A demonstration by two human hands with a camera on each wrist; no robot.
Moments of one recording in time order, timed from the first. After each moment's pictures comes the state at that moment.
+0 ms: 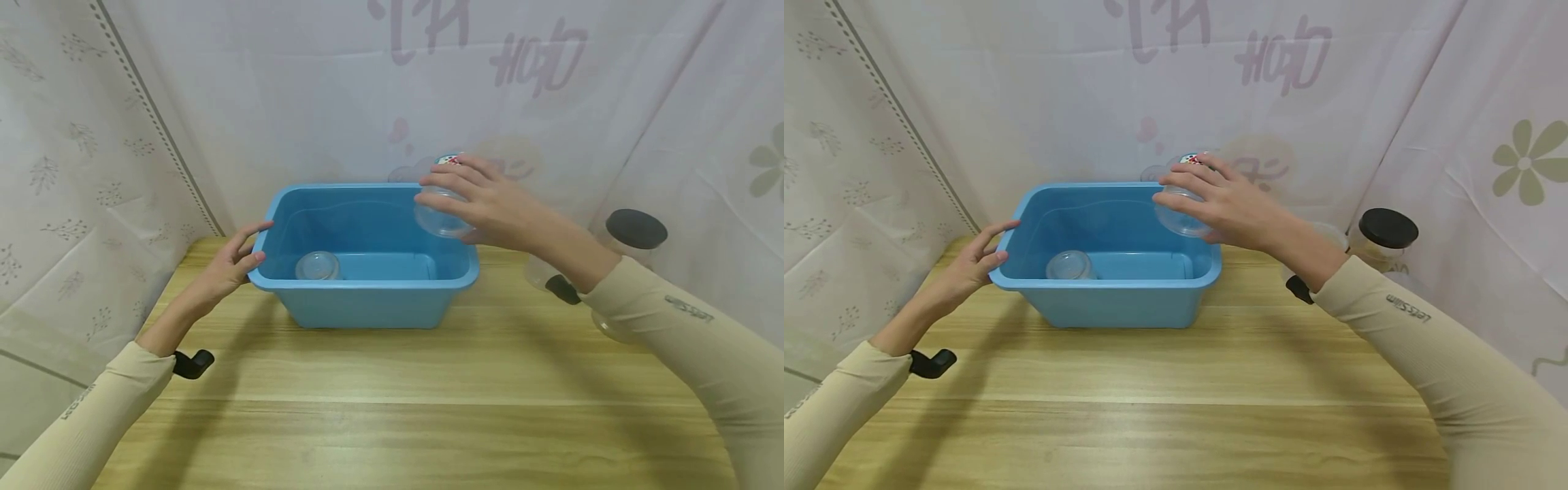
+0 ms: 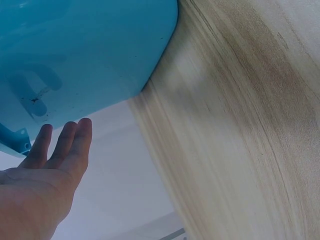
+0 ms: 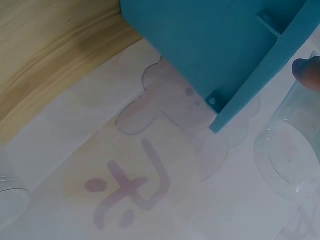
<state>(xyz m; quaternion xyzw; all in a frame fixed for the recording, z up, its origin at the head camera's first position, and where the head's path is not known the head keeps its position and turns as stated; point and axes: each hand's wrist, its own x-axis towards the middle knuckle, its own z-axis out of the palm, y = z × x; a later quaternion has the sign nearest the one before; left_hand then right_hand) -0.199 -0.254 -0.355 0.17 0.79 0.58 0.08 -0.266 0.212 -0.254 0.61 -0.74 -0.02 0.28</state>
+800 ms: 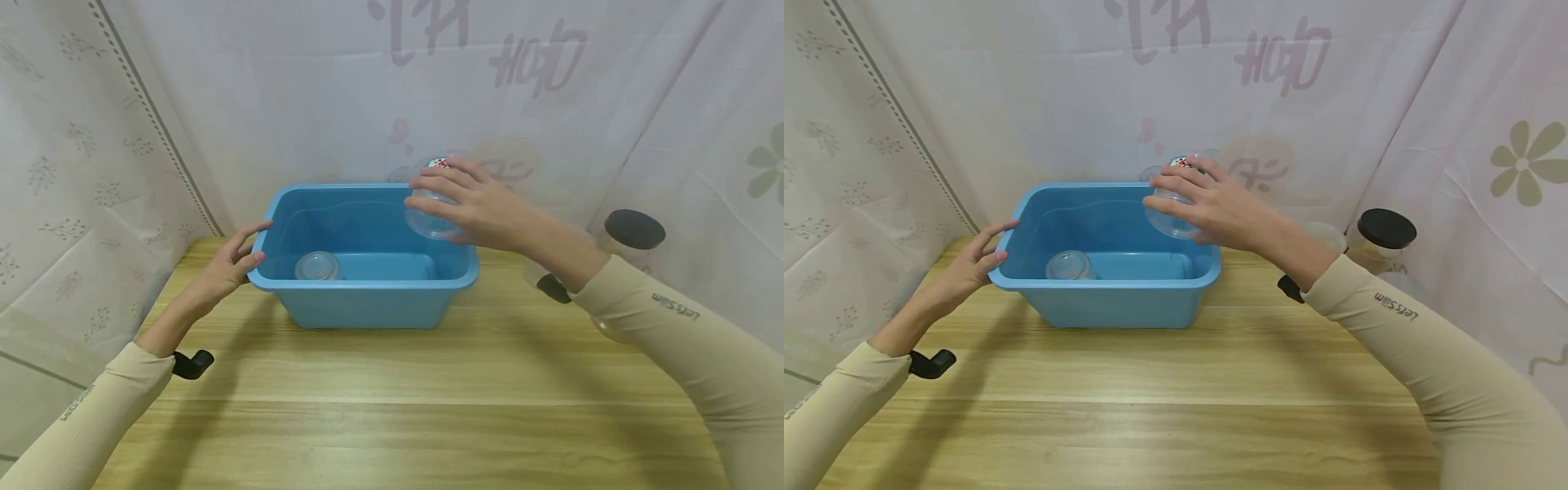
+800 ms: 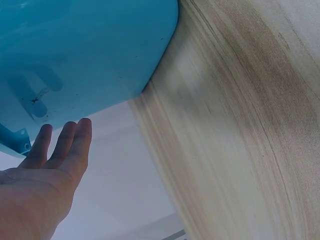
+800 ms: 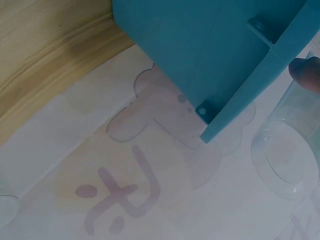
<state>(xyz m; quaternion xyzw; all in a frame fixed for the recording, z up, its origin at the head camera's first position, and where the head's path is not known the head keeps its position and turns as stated) -0.196 -0.252 -0.353 0.17 0.79 0.59 0.08 -0.266 0.199 -0.254 0.61 -0.73 -0.04 0.28</state>
